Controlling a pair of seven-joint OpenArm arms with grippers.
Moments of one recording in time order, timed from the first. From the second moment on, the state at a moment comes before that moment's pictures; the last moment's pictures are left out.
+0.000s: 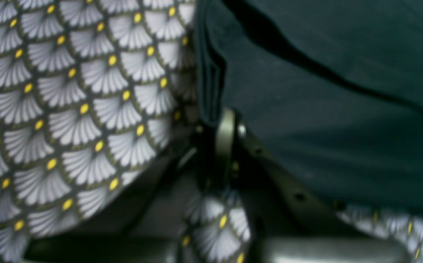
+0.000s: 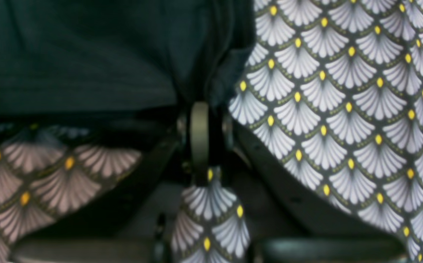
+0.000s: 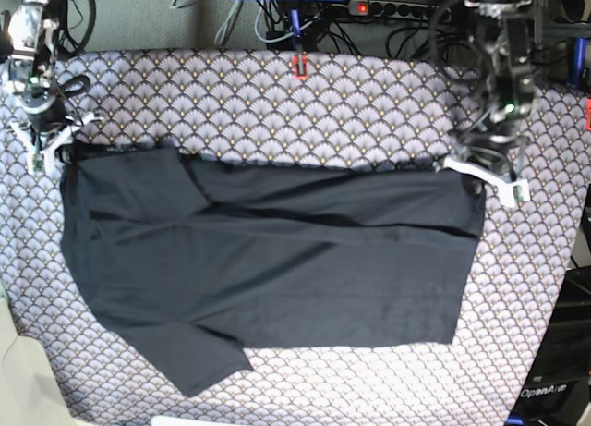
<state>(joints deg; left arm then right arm) 11.6 -12.5 -13.1 88.6 -23.7 -0.8 27.4 -18.3 20.8 22.5 80.3 9.1 20.8 -16.8</state>
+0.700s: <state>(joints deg) 31.4 -12.9 -14.9 102.9 -23.5 -0.1 26.4 -30.4 13.2 40.3 84.1 8.5 39.6 -11.7</state>
